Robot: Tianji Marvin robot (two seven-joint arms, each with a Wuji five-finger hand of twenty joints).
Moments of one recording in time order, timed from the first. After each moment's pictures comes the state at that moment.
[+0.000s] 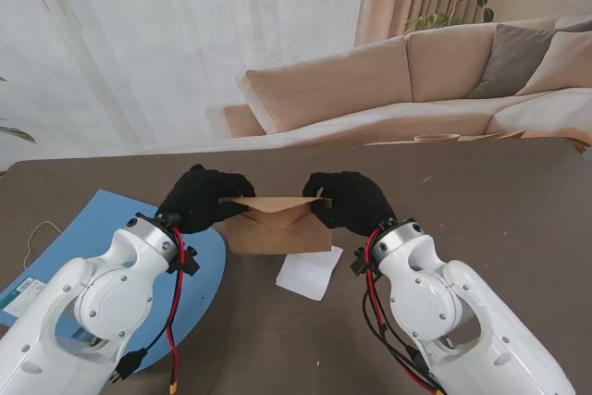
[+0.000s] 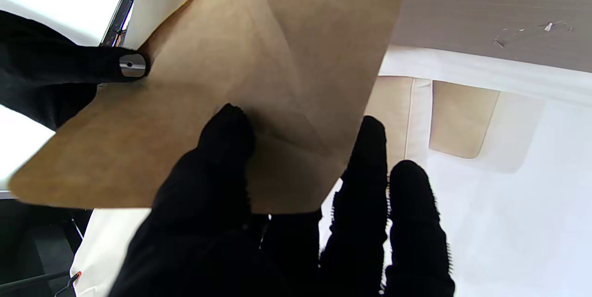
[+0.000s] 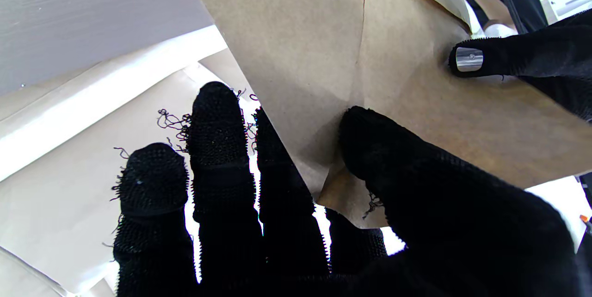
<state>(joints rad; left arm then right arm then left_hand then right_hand) 1.65 -1.07 -1.30 -2.03 0.70 0.00 -0.12 -1.61 -1.11 1.15 -1.93 -0.66 0.05 -0.04 1.15 -0.30 0.21 -0.06 0.81 0.19 0.54 0.43 1.04 0.24 0.55 0.55 0.67 0.37 0.81 0.80 0.14 0.38 1.06 0.79 0.67 -0.56 0.99 -0.07 0.80 -0.12 0.99 0.53 1.09 0.10 0.87 0.58 1.02 0.20 0.95 0.58 0.55 0.36 1.45 0.72</state>
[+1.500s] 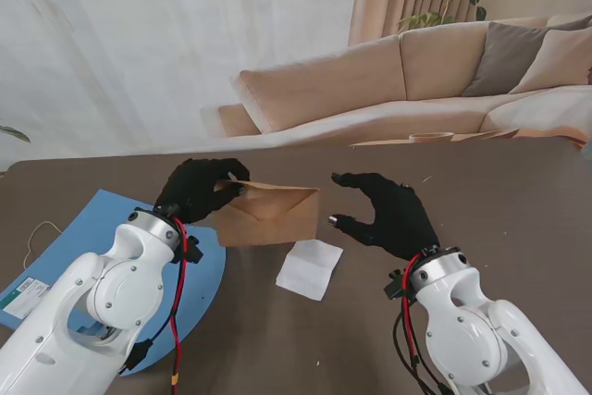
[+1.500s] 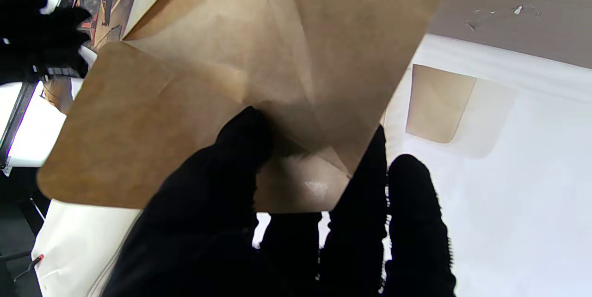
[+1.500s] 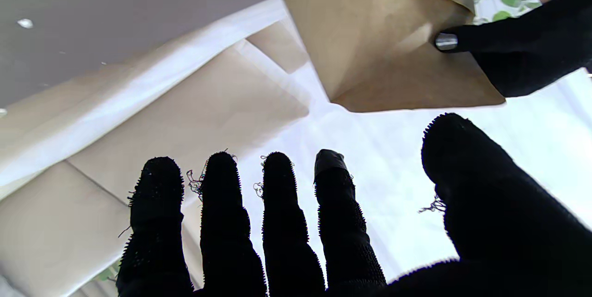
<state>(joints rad) 1.61 -1.09 -1.26 -1.99 0.70 0.11 -0.04 -1.87 -1.11 1.34 -2.10 -0.71 0.05 -0.07 1.13 -0.37 0.45 -0.10 0.72 0.05 0.71 0.78 1.03 0.23 0.63 0.79 0.73 0.36 0.97 0.87 0.21 0.39 1.18 0.82 0.42 -0.43 0.67 -0.02 0.44 0.02 0.43 0.37 0.48 0.12 0.51 0.30 0.48 0.20 0.37 0.38 0.14 0.34 1.06 0.67</state>
